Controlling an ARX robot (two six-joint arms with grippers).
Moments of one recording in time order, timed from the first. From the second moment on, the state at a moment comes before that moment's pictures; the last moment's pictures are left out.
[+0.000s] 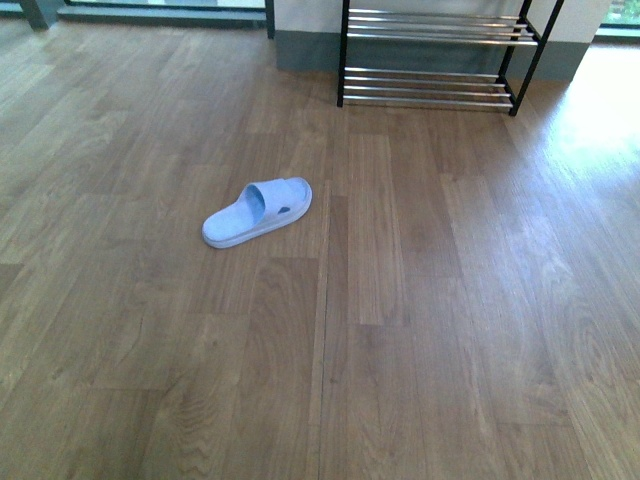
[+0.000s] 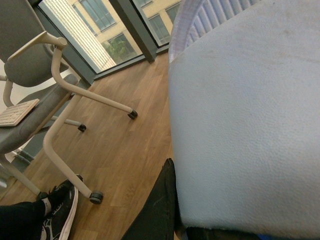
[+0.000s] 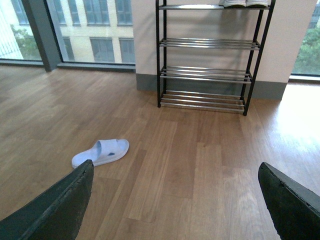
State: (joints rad) left arm -0.59 0.64 0.29 0.14 -0.86 0.34; right arm 0.00 0.00 0.02 0.00 0.00 0.00
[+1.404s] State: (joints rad) left arm -0.59 0.64 0.29 0.14 -0.86 0.34; right arm 0.00 0.01 0.02 0.00 0.00 0.00
